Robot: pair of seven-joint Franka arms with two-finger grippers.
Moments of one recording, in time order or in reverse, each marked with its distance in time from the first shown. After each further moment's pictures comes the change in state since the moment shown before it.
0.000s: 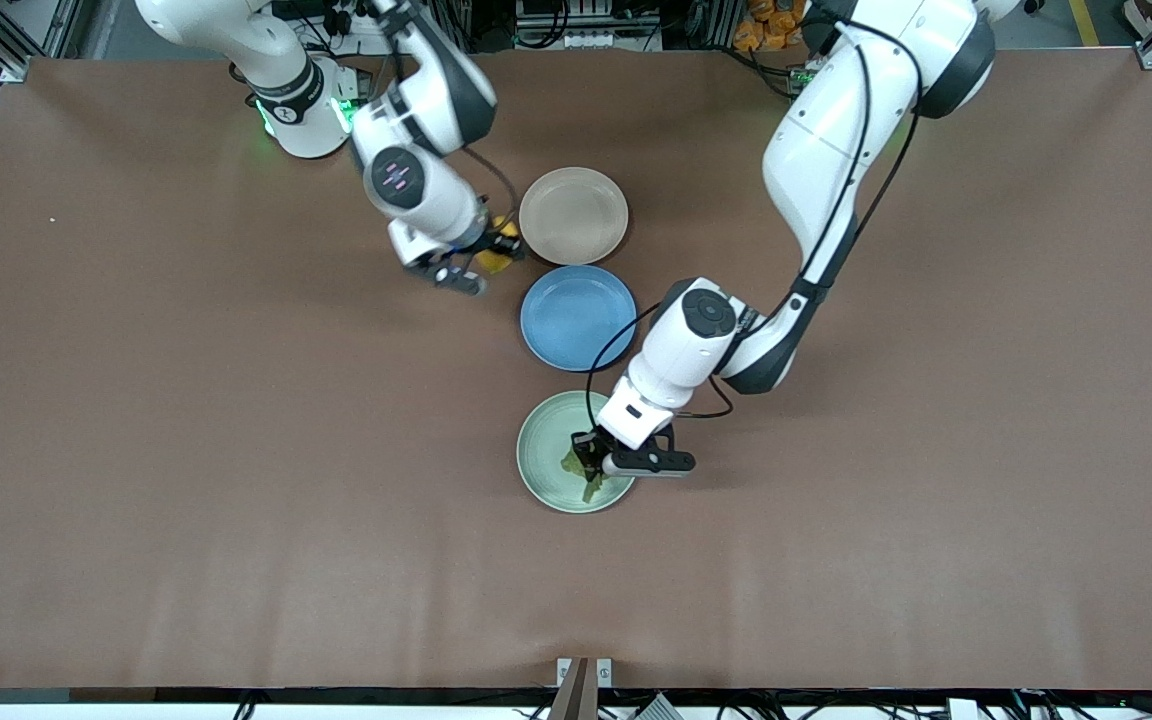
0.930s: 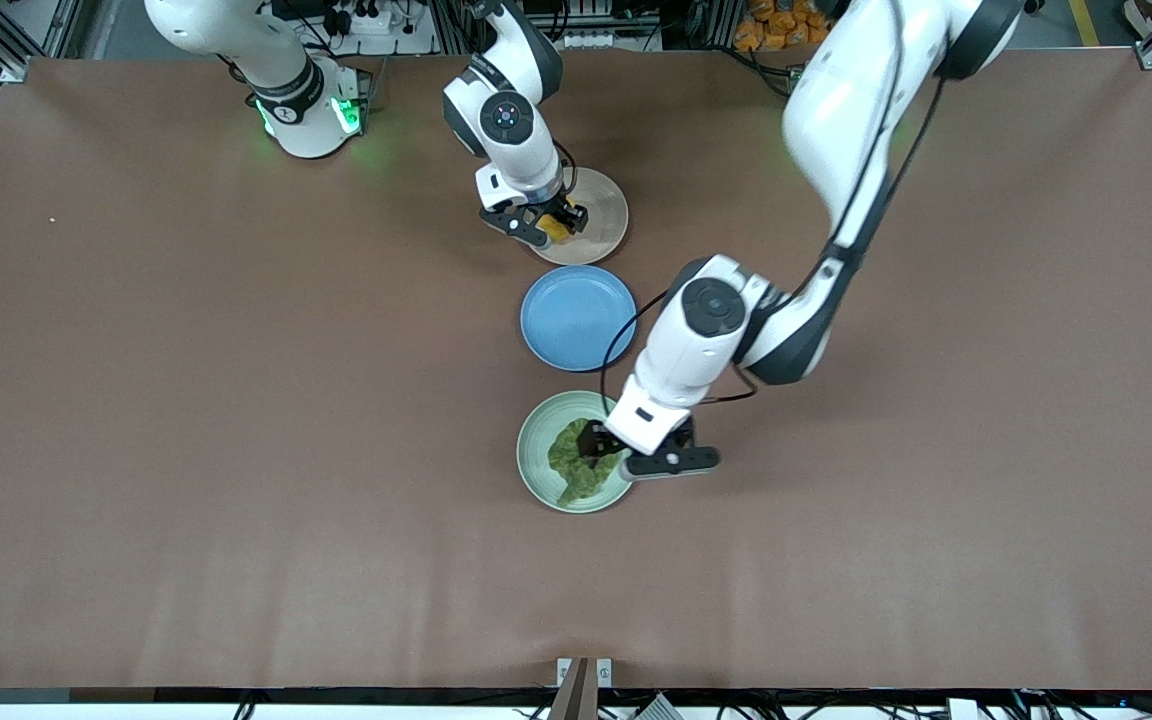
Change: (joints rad) left arm -0.020 -0.164 0.077 0.034 0.000 -0.394 -0.073; right arm 0.297 0.161 -0.003 -0.020 0.003 0.302 0.356
